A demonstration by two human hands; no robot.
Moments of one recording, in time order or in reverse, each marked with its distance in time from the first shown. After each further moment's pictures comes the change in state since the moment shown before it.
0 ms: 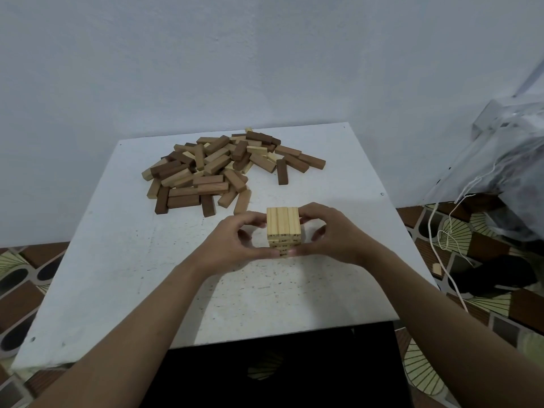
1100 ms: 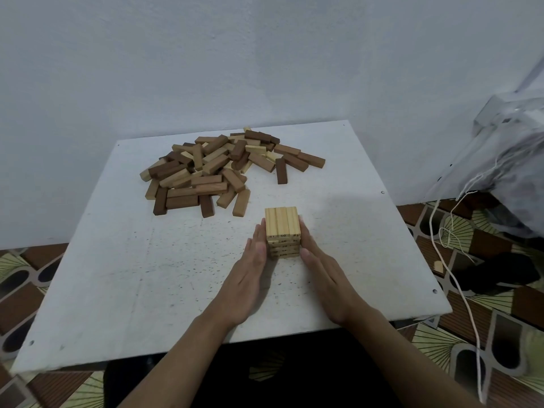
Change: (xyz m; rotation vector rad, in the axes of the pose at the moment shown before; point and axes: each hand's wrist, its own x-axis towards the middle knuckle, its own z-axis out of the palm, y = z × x) left_hand -0.045 0.013 0.065 -0.236 0.078 -0.057; right_hand -0.060 -0.016 0.070 0.239 0.151 0.031
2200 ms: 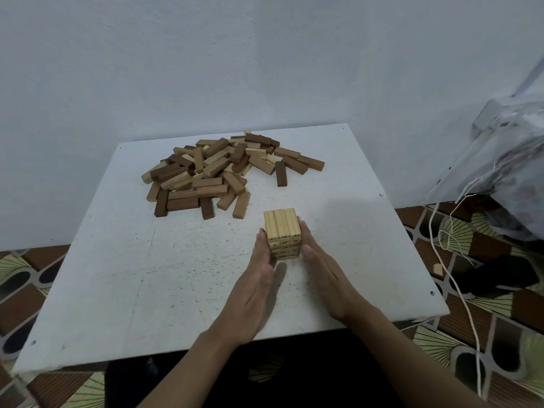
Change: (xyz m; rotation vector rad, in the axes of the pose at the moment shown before) left_hand -0.020 0.014 0.016 -0.253 -0.073 0.092; right_hand 0.003 -0.001 -0.005 0.030 -0.028 0.052
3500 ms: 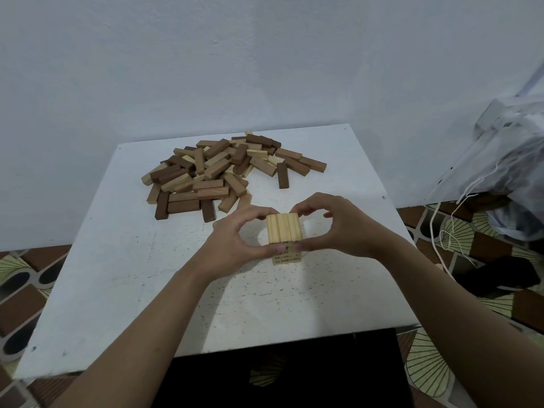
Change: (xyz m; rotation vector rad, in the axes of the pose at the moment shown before) left_hand 0.062 0.035 -0.073 0.541 0.025 0.051; right_hand 0.067 -0.048 -0.073 -0.401 -0.150 -0.063
